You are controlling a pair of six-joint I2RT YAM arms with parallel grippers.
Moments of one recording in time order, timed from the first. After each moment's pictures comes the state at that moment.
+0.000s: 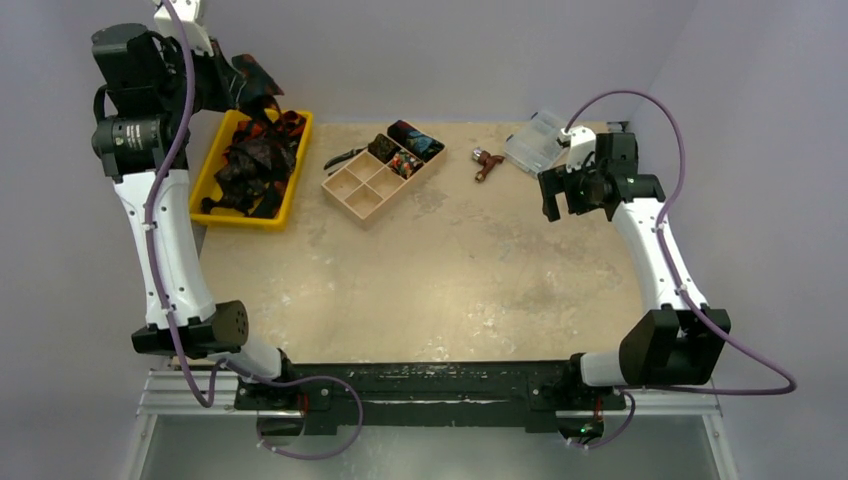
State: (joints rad) left arm 0.19 1.57 2.22 -0.91 0.36 0.07; right arm -0.01 1.39 1.31 -0.77 -0.15 -0.29
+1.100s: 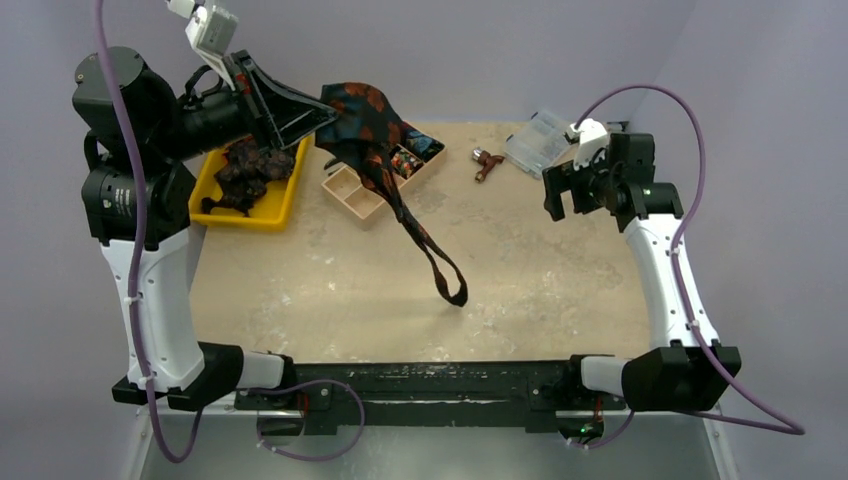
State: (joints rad) left arm -0.11 1.36 2.25 -0.76 0.94 -0.39; right arm -0.01 1.27 1.34 -0.82 -0.22 -0.30
